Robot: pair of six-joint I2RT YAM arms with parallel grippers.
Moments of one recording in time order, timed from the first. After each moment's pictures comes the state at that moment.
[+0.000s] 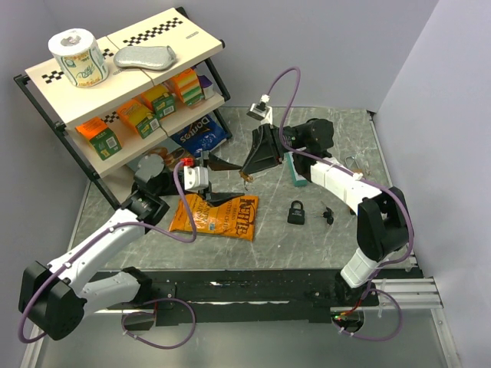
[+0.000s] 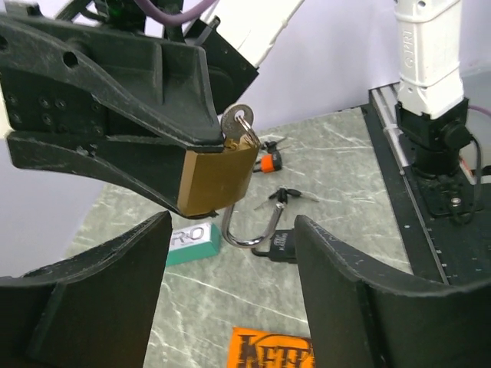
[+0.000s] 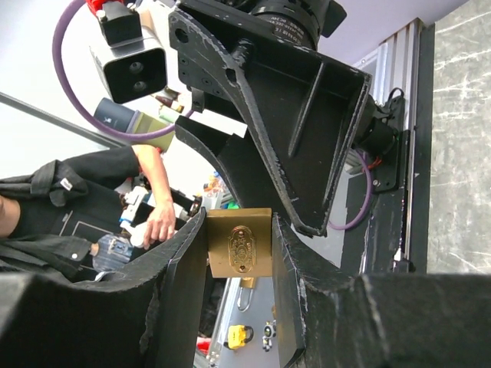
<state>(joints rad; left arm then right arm) -0.56 1.07 0.81 0.46 0.95 0.22 0.45 1.64 1.22 1.10 -1.49 1.64</state>
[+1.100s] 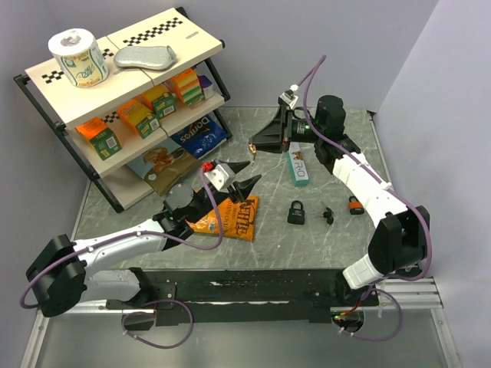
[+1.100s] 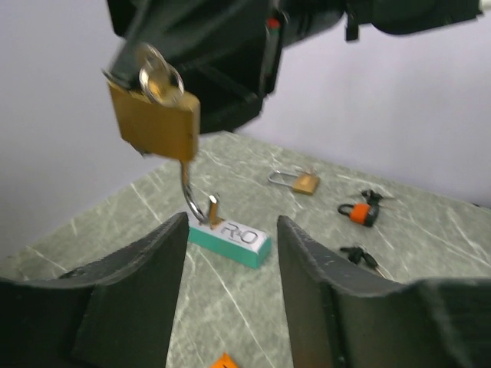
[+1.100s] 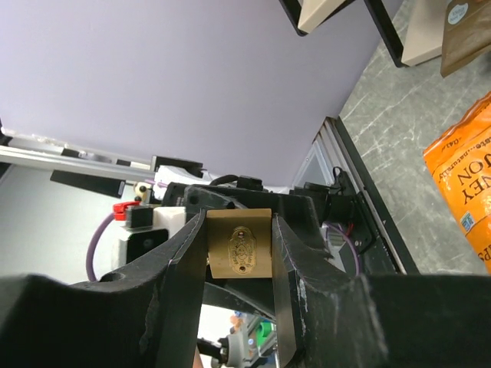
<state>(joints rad) -0.90 1.18 0.66 0.80 0.02 0.07 0.32 1.51 1.32 0.13 -1.12 1.18</state>
